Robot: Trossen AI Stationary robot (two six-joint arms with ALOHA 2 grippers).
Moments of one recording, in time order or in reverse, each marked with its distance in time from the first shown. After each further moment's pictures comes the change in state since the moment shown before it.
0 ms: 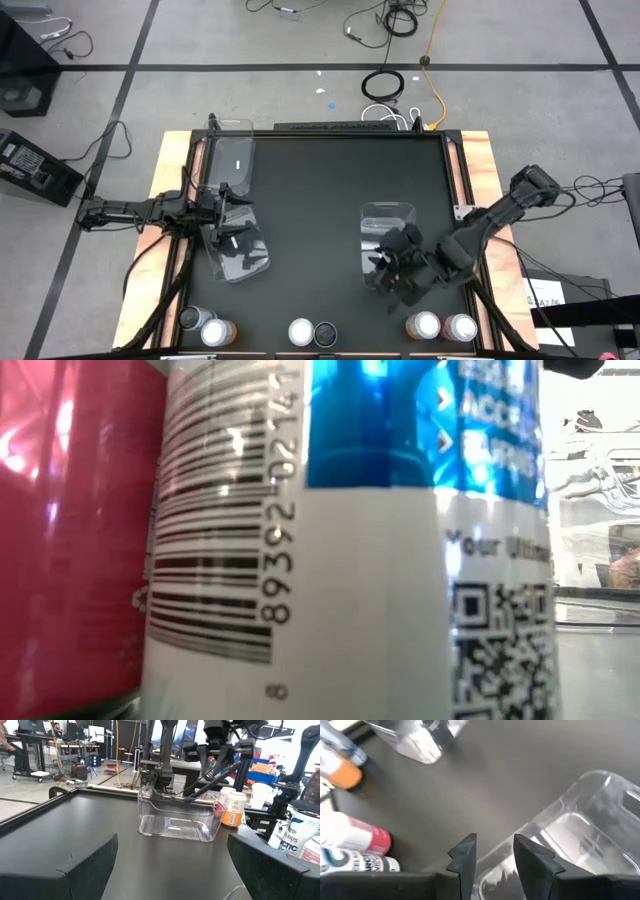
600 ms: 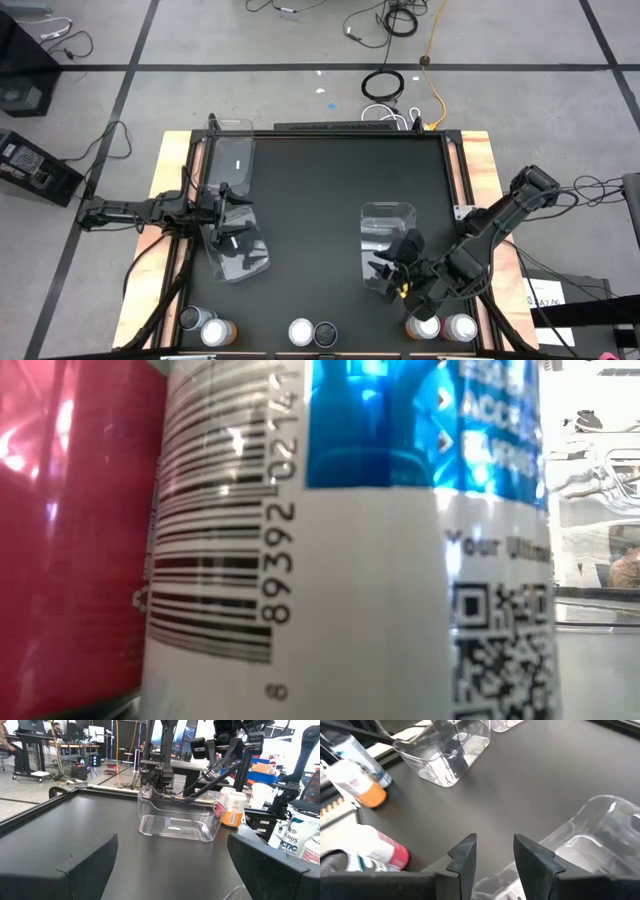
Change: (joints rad) left arm 0.000 0.000 0.000 0.000 0.000 0.000; right arm 0.070 0.001 0.000 0.072 0.142 0.000
